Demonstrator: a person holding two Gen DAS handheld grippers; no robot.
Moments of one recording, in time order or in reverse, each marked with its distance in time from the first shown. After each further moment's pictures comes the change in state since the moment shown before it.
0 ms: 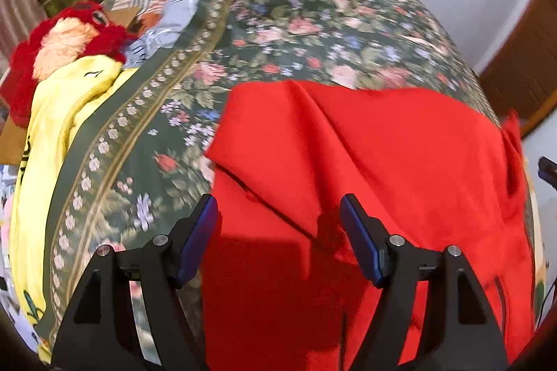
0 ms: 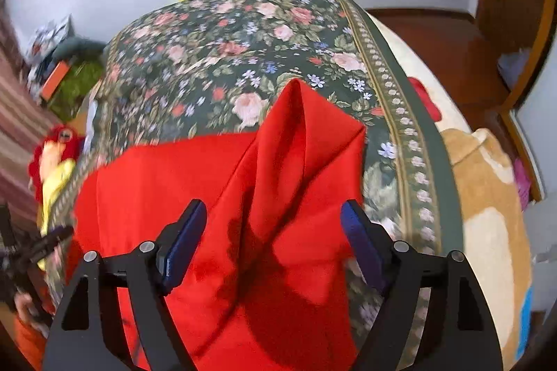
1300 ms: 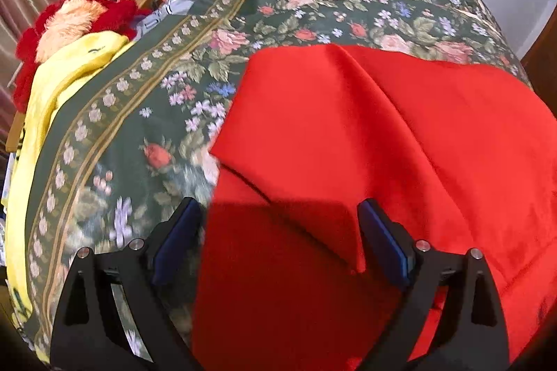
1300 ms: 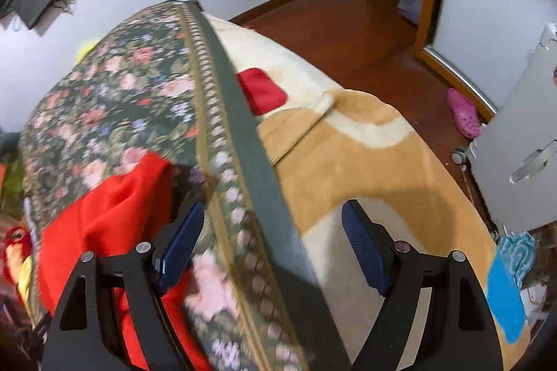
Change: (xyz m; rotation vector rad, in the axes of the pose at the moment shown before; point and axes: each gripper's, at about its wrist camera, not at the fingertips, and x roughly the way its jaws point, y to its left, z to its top) left arm 0.051 -0.008 -0.003 -0.018 0.080 0.124; right arm -0.031 -0.145 -0.021 0.340 -0.076 -0.213
